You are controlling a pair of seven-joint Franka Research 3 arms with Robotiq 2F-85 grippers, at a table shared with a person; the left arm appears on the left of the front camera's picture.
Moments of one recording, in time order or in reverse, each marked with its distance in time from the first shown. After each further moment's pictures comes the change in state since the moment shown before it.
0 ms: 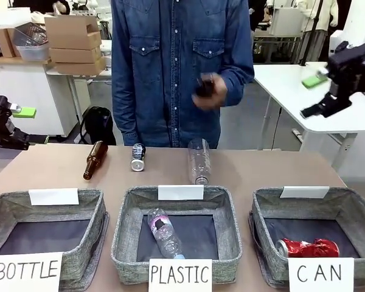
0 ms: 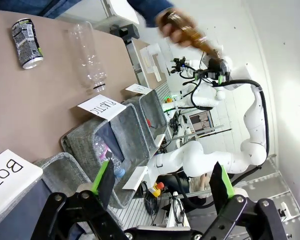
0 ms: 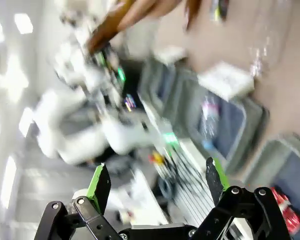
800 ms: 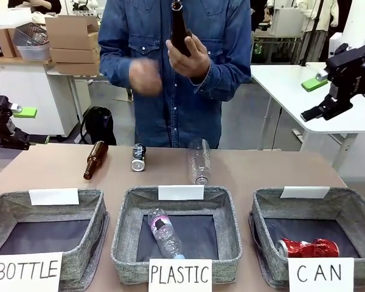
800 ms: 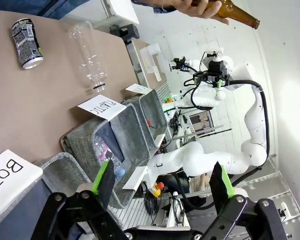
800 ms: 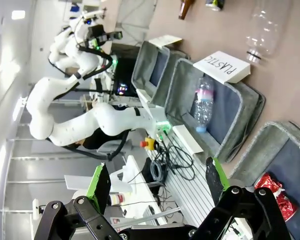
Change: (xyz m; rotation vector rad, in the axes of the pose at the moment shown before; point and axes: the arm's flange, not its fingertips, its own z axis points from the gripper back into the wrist) left arm 0.000 0.000 0.000 0.000 0.000 0.000; right arm -0.012 0.003 0.001 -0.044 0.114 0.054
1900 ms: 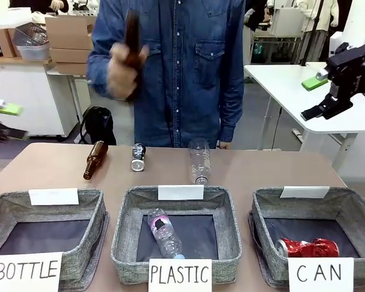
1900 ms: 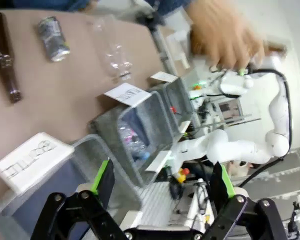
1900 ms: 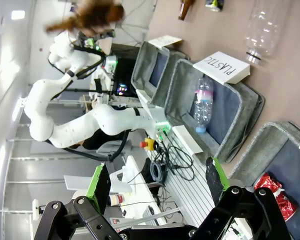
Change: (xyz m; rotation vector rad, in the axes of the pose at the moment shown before) left arm 0.020 -0.032 0.048 0.180 0.080 -0.052; right arm 0.001 0.001 0.001 -0.002 -0.002 0.001
